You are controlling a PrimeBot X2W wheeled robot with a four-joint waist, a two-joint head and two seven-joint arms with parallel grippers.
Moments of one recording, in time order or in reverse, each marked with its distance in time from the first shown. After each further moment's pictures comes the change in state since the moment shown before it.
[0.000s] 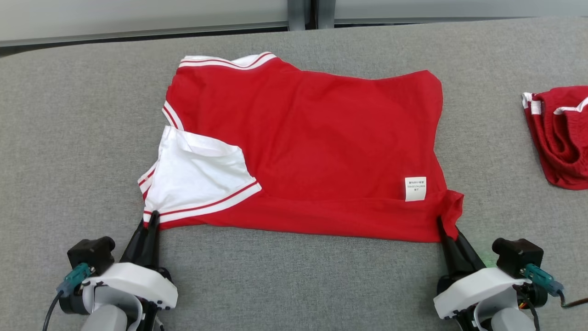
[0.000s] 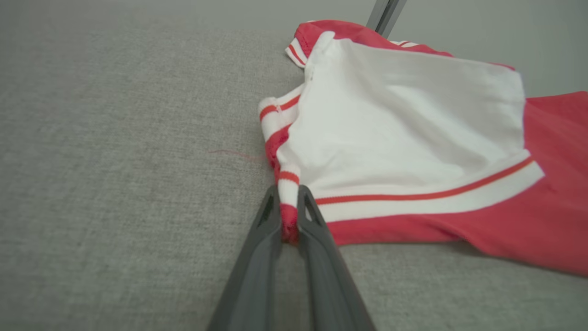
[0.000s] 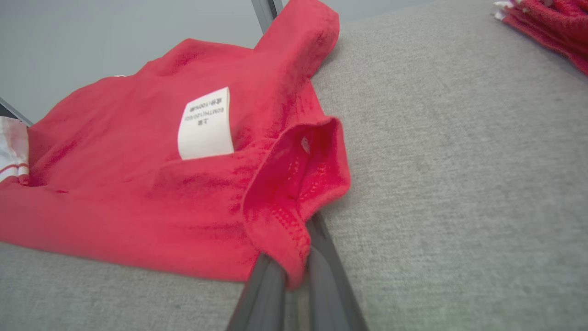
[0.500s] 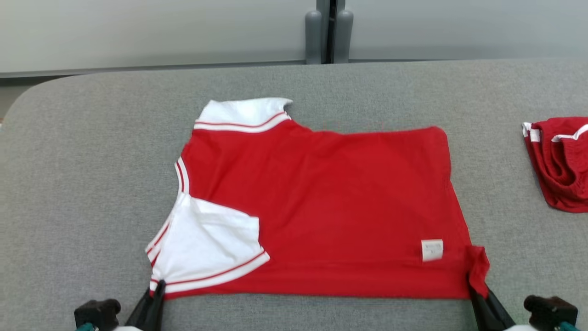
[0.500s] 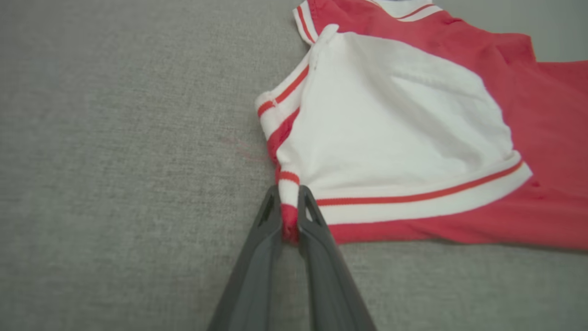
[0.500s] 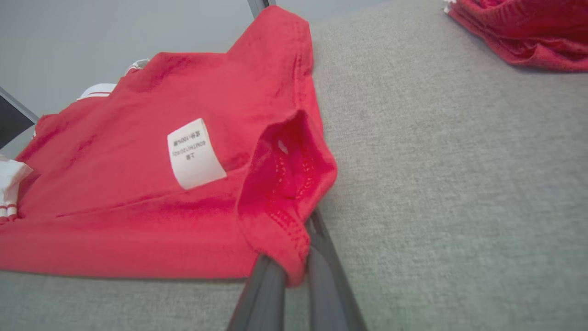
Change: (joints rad) left arm 0.264 0.037 -0.014 -0.195 -0.018 0.015 0.107; right arm 0.238 -0.046 -0.071 -0.147 0.025 0.001 0.036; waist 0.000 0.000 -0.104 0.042
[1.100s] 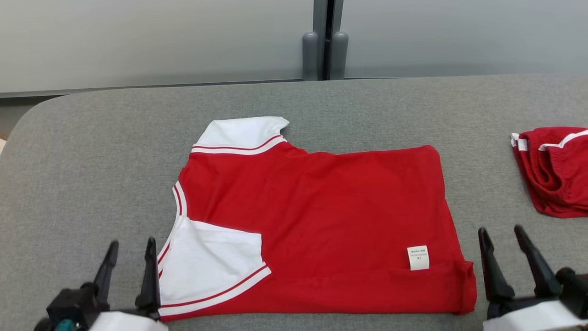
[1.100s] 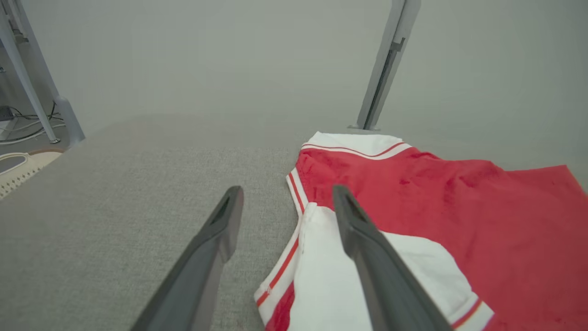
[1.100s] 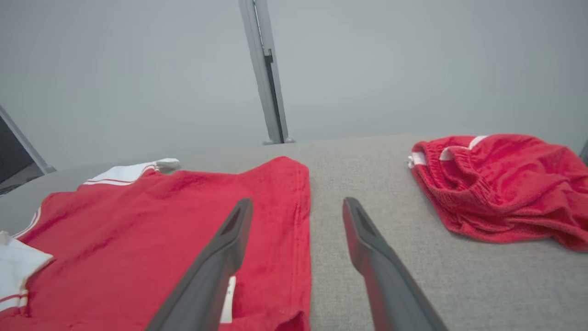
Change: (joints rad) left arm 0.082 0.005 0.023 -0.290 0.059 0.134 -0.059; right arm 0.043 0.007 -0.100 -0.234 -0.121 -0.001 0.015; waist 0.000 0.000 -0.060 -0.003
